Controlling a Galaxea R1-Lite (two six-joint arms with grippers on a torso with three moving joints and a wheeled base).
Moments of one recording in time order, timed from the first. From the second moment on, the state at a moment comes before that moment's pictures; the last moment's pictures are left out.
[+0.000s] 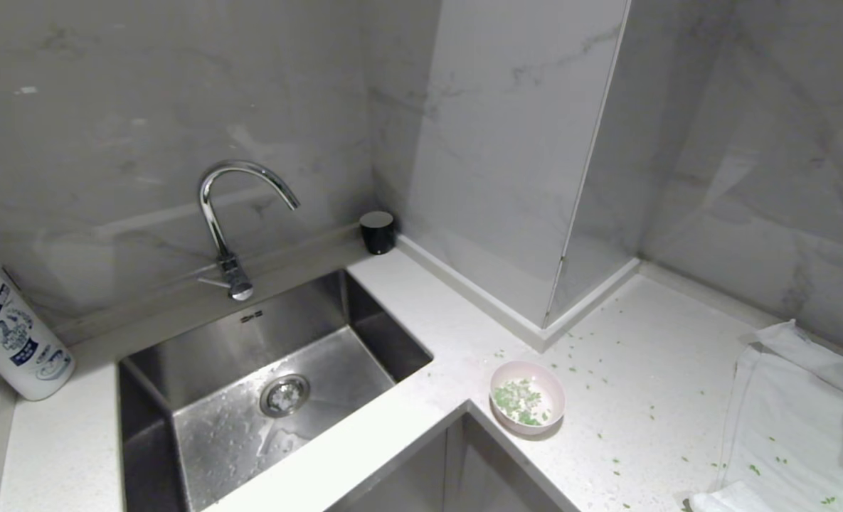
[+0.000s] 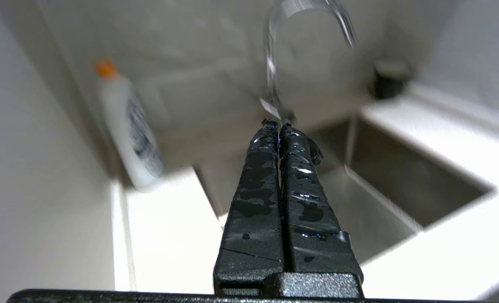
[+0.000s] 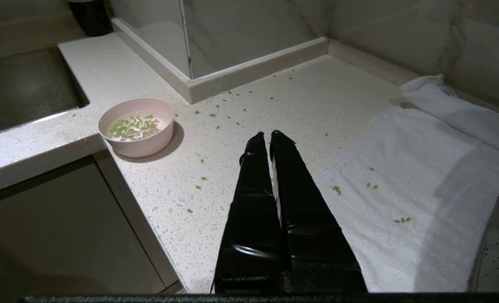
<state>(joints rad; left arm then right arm) 0.01 0.19 -0.17 -0.17 0.15 0.12 0.00 0.00 0.00 0.00 0.02 -0.03</state>
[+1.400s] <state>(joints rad) 0.00 0.00 -0.01 0.01 -0.02 0.07 0.00 0.00 0.00 -0.01 0.02 -0.03</state>
